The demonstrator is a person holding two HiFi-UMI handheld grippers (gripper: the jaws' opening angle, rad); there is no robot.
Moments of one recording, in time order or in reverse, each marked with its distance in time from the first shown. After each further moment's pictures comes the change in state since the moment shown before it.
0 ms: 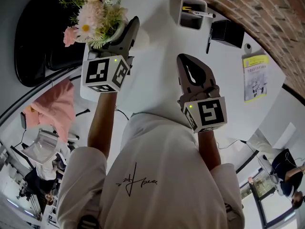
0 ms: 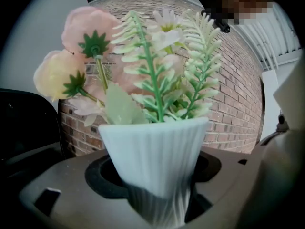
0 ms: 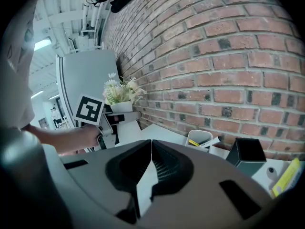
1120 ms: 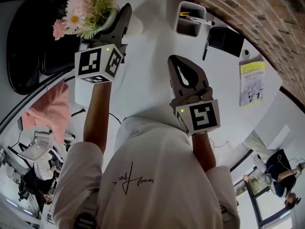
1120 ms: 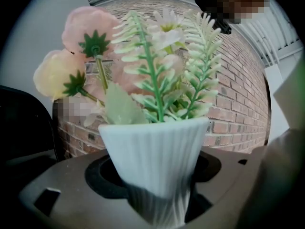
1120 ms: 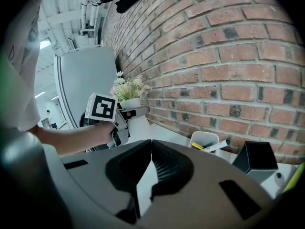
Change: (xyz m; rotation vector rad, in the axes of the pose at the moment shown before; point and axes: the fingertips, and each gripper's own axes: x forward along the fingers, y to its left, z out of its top) left arm 0.059 0.028 0.011 0.020 -0.063 0.037; right arm 0.034 -0.010 0.005 -0.008 0.016 0.030
